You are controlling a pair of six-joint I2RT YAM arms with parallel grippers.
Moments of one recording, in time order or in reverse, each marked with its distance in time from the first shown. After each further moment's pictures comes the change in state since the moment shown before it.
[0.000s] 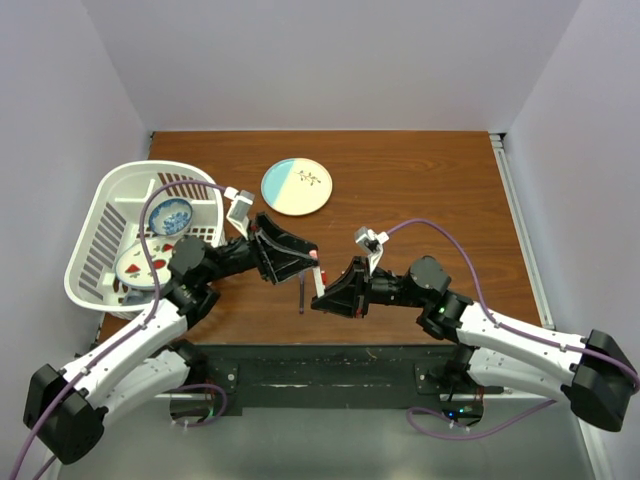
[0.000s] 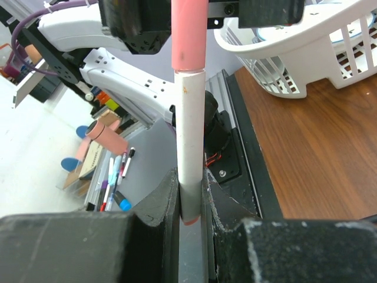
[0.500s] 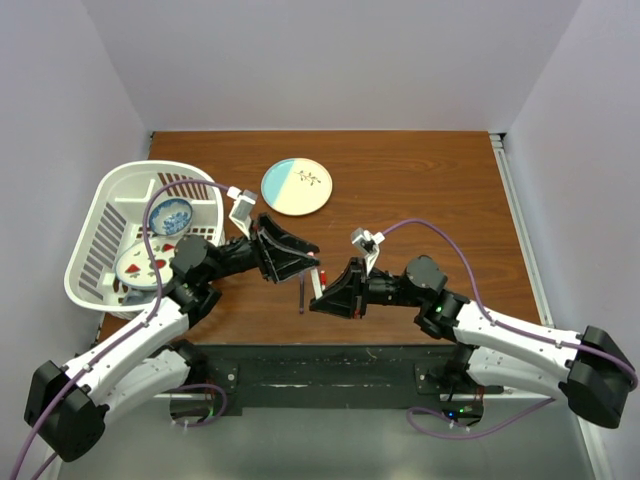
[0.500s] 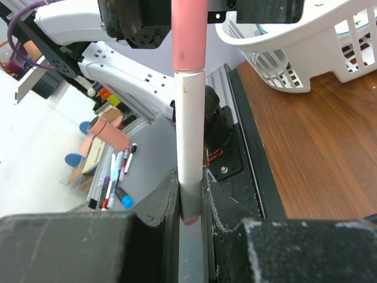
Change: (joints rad) left arm 0.000 0.019 0.000 0.012 0.016 -0.002; right arm 0.002 0.028 0.000 0.015 -0.016 0.007
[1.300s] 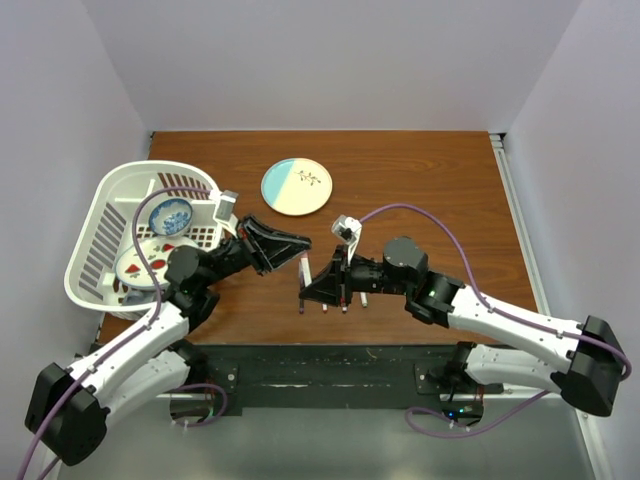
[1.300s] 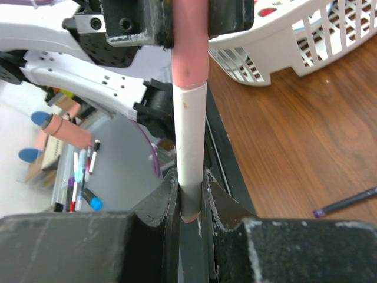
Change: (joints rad) left arm 0.029 -0.012 -0.091 0.183 -0.089 -0.093; right arm 0.021 0.089 0.230 -0.322 0.110 -0.155
